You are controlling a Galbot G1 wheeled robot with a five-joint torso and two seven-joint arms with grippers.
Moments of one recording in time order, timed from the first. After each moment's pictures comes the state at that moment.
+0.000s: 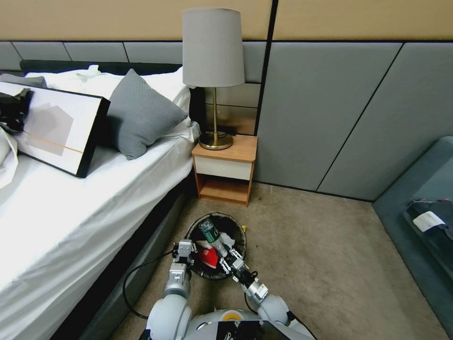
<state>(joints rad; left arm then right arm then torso) 1.69 -1.45 -0.29 -2.21 0.11 0.32 -0.24 -1.46 1.33 0.12 1.62 0.00 0.53 -0.24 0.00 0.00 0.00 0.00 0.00</state>
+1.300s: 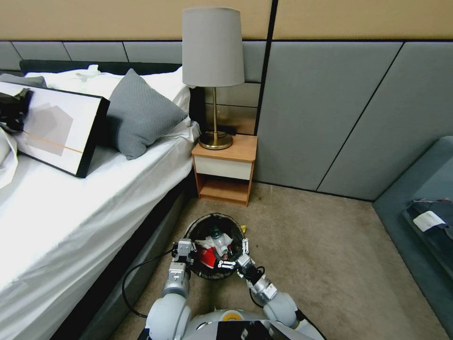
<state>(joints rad) 1.68 -1.44 -0.30 -2.20 0.10 0.33 -0.24 -1.56 1.33 0.22 2.06 -0.10 0.55 -0.15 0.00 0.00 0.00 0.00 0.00</state>
